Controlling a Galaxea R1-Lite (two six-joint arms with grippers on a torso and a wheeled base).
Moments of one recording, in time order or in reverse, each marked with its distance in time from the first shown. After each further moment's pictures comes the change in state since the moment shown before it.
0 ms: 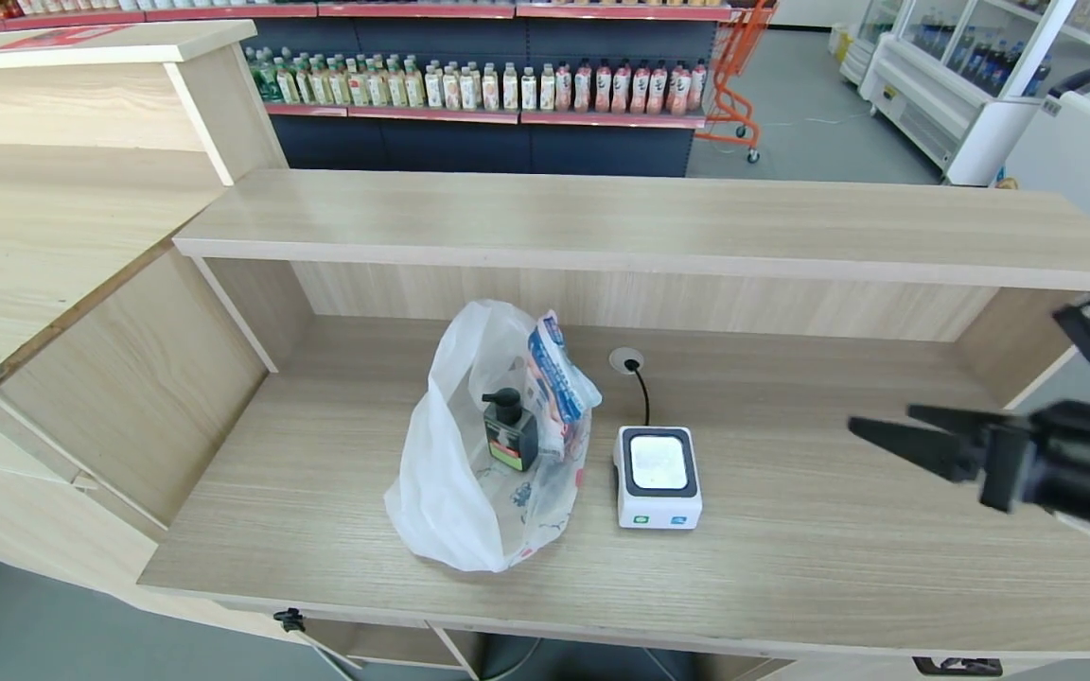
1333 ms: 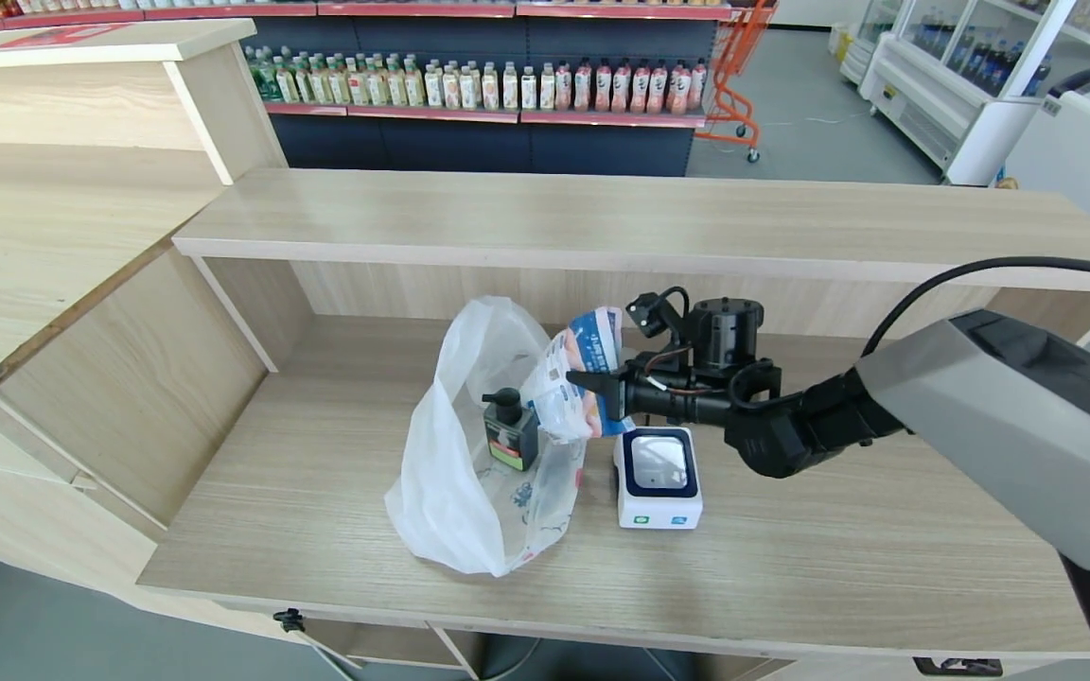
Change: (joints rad) left arm 0.000 0.000 0.000 0.000 0.000 0.000; right arm 0.373 1.065 -0.958 -0.181 0.093 -0.003
